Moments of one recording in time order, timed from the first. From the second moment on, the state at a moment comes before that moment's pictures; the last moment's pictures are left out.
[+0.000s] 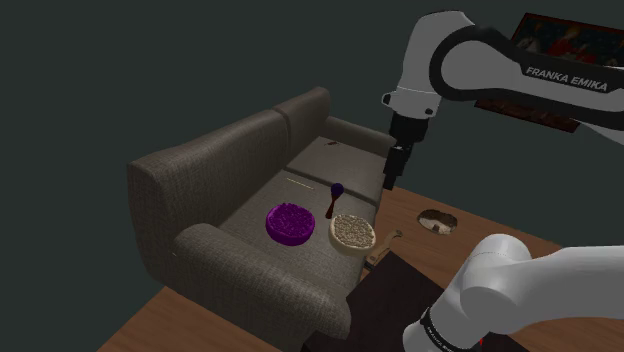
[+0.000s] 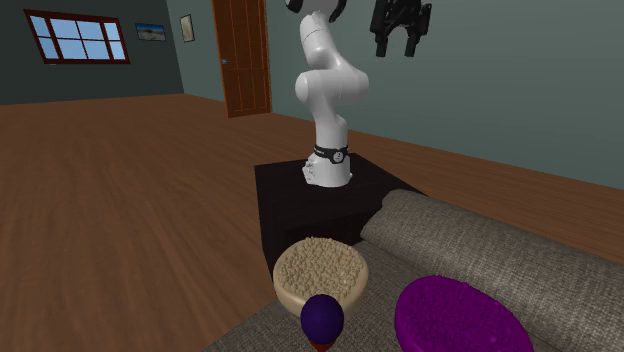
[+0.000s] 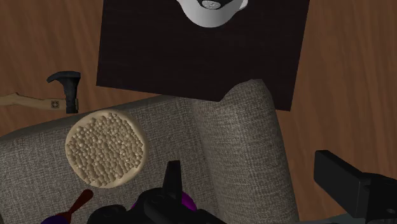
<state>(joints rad) 0.01 -0.78 0.04 -2.37 0.03 1.46 -0.16</state>
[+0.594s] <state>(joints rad) -0.03 -0.62 -0.06 -2.39 -0.03 1.65 -0.27</state>
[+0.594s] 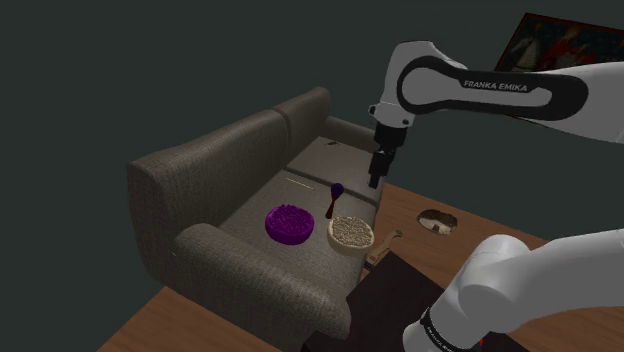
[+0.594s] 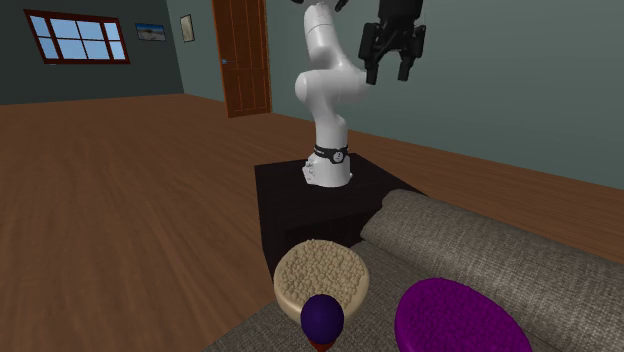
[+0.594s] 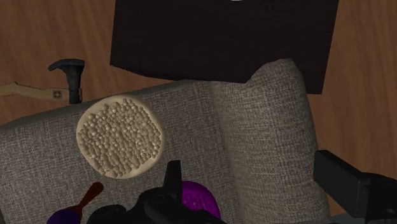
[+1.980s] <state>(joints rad) -0.12 0.10 -0.27 -2.07 0.04 2.03 -0.62</state>
